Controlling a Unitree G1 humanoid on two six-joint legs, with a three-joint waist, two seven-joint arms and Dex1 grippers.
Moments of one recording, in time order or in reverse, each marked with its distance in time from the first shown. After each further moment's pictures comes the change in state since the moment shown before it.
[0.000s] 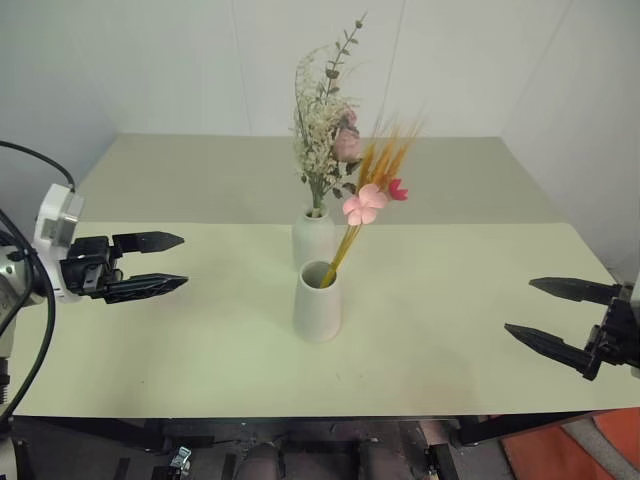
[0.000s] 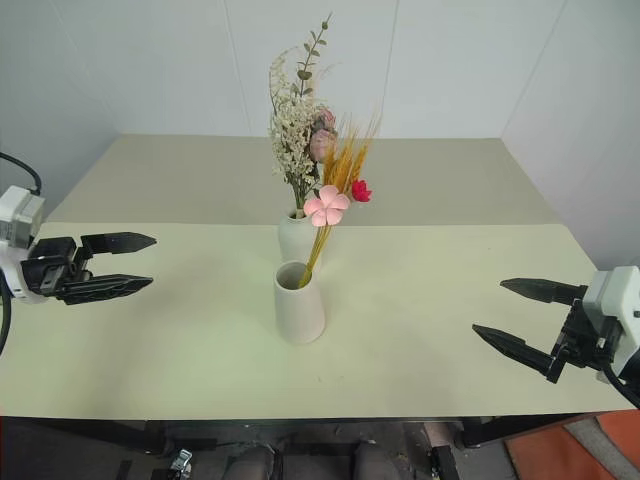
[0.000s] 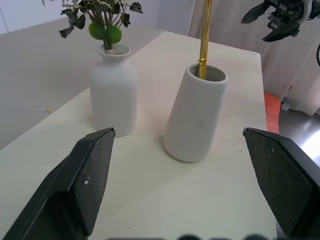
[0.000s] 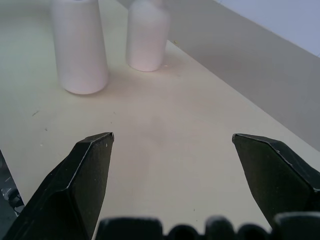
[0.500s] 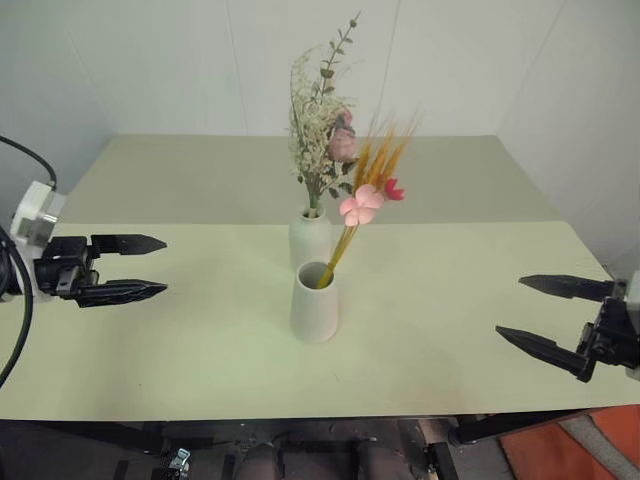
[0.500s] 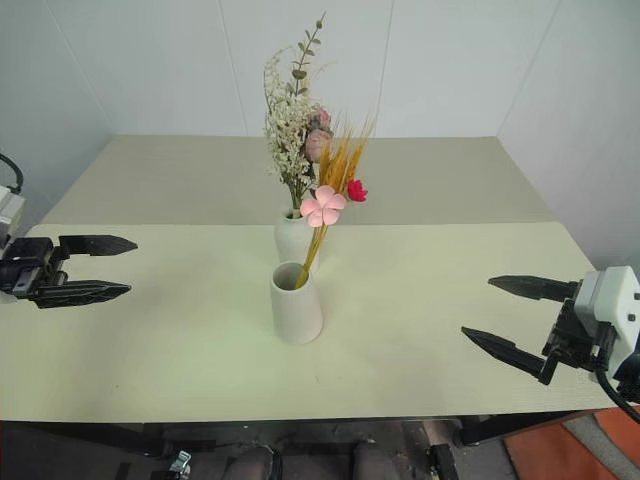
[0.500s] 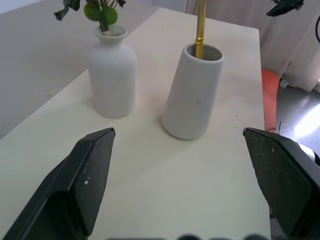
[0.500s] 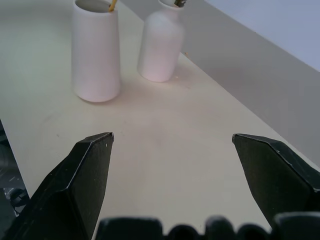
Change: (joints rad) left arm 0.011 0.127 -0.029 0.090 0.013 -0.069 -0.074; right arm 0.005 -0.003 -0.007 -0.102 0.055 0.017 -0.007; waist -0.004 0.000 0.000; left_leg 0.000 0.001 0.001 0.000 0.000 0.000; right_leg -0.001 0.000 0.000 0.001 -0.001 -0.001
